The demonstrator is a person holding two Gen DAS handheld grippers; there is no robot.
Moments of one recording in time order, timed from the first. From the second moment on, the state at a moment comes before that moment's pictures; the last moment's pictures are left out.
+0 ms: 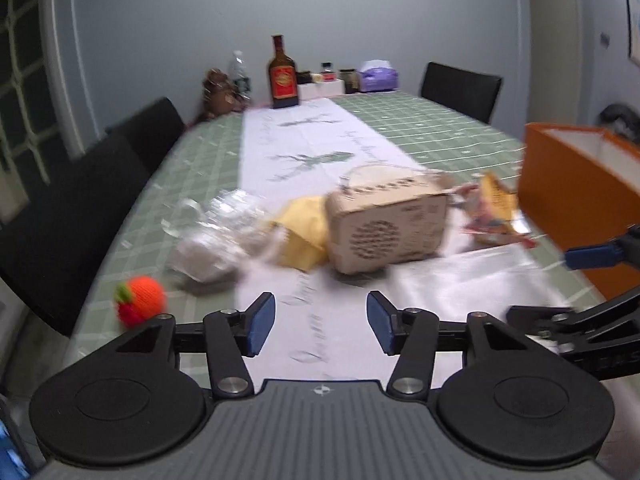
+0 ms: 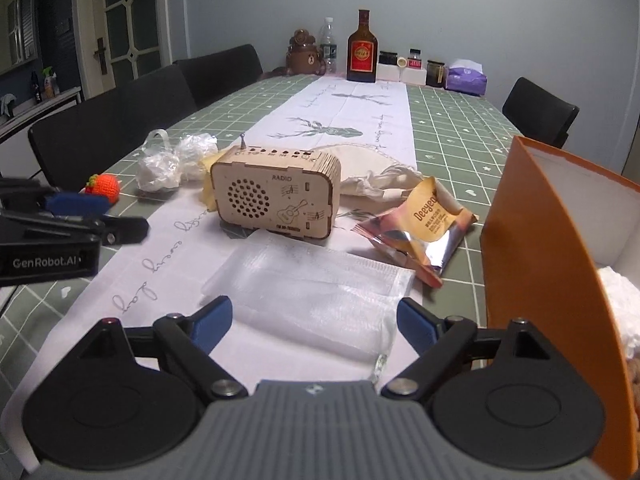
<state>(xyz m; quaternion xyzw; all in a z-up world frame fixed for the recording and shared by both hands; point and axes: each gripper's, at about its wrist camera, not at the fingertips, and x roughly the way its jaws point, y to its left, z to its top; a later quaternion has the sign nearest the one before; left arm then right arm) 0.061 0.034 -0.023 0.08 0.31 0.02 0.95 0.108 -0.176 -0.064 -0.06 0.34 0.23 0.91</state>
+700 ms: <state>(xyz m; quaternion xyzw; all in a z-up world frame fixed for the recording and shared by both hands) 0.185 0.070 -0.073 0.20 0.34 0.15 0.91 0.174 -0.159 -0.071 -0.02 0.39 0.23 0.89</state>
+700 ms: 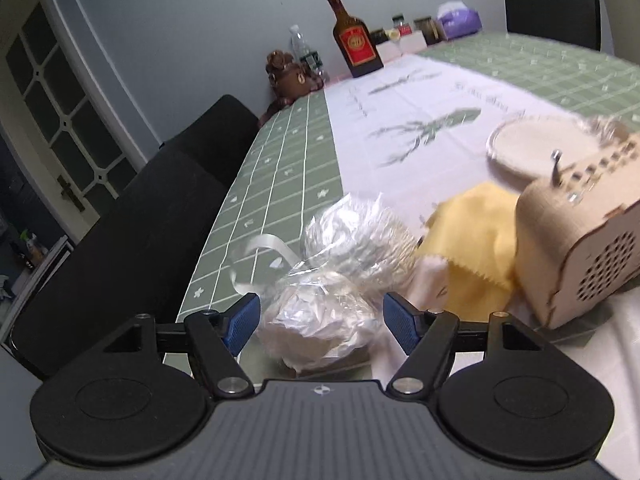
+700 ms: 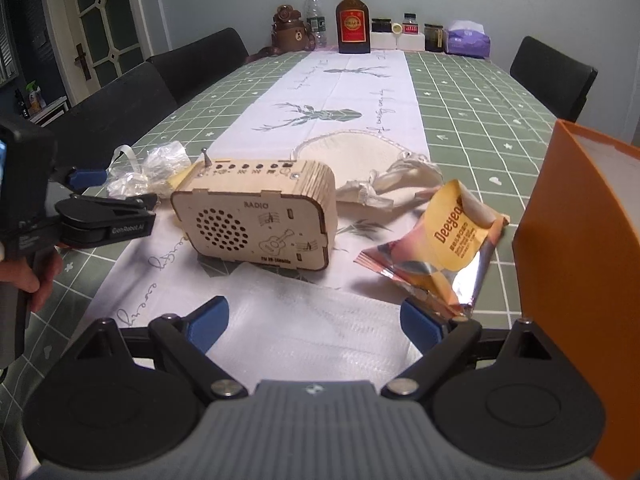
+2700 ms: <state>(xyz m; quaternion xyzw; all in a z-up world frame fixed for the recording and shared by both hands) -0.026 -0.027 -0.034 0.10 0.33 0.02 0.94 0.025 -0.193 -0.062 -0.05 0.39 0.29 0.87</state>
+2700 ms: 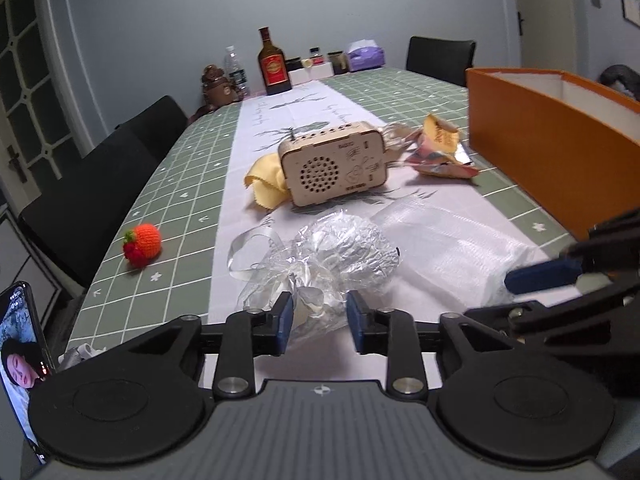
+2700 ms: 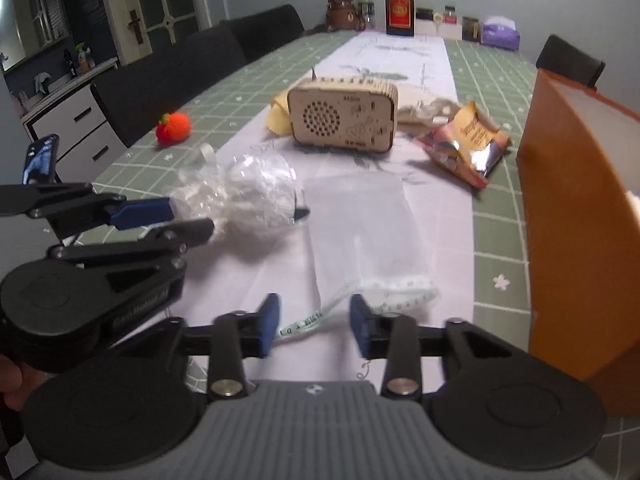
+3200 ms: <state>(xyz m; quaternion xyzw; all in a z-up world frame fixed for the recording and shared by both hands) -0.003 0.022 -0.023 0.05 0.36 -0.09 0.93 0.065 -0.207 -0.065 -0.03 0.36 0.27 0.89</state>
